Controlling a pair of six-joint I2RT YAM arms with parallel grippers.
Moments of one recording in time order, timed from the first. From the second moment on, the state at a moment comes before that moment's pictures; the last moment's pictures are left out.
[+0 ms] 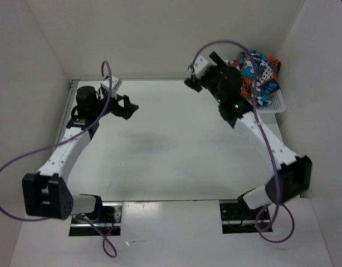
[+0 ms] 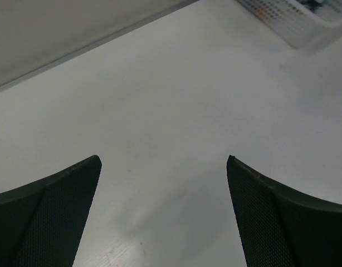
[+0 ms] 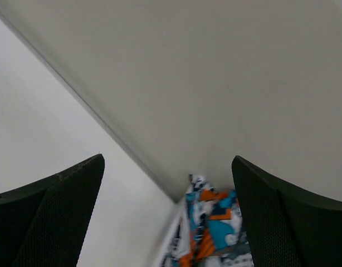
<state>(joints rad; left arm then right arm) -0.07 1.21 0.95 -0.02 0.62 0.07 0.42 1.33 1.25 0.14 -0.08 -0.78</state>
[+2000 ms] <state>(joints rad) -0.18 1.81 1.41 -0.36 0.36 0.07 0.10 2.60 2.59 -0.54 0.49 0.10</state>
